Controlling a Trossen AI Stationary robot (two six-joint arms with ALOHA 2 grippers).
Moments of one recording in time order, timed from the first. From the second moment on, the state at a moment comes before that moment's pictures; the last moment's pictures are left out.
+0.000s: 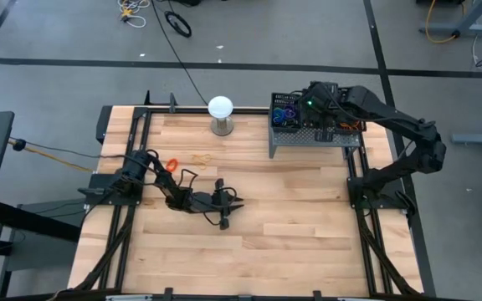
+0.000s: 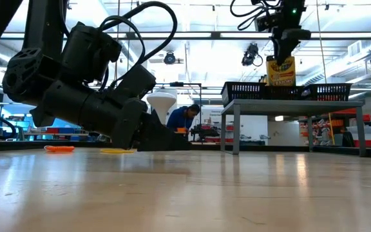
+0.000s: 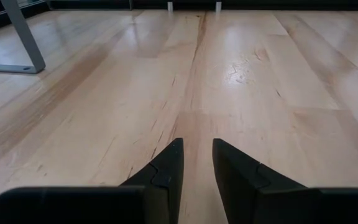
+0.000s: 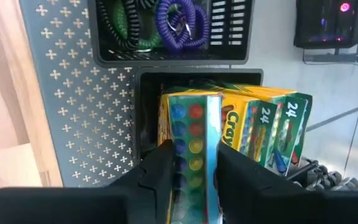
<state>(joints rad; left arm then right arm) -0.27 2.13 0.59 1.25 -0.44 -0.08 -0.46 1.39 1.51 -1.33 0.48 -0.53</state>
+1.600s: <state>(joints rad) -0.26 1.37 0.59 -0.13 -0.51 -0.56 0.17 0.87 0.46 0.11 0.58 -0.13</state>
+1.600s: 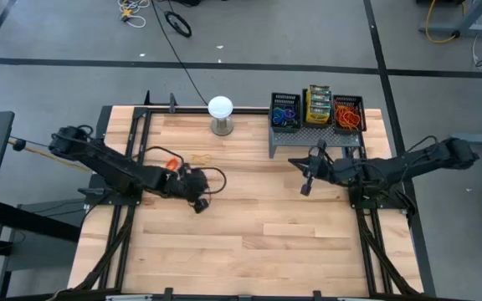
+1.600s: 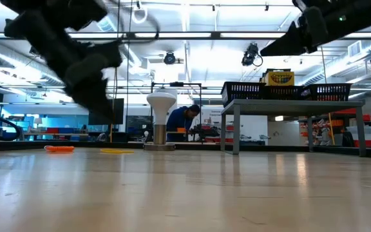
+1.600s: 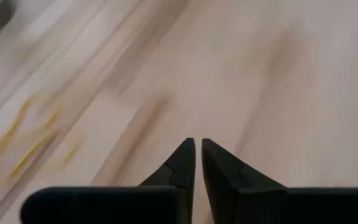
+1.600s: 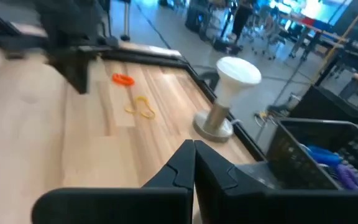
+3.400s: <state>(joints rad) 0.15 1.33 0.54 -0.65 -0.37 -0.52 0.24 0.87 0.31 0.39 0.58 -0.20</state>
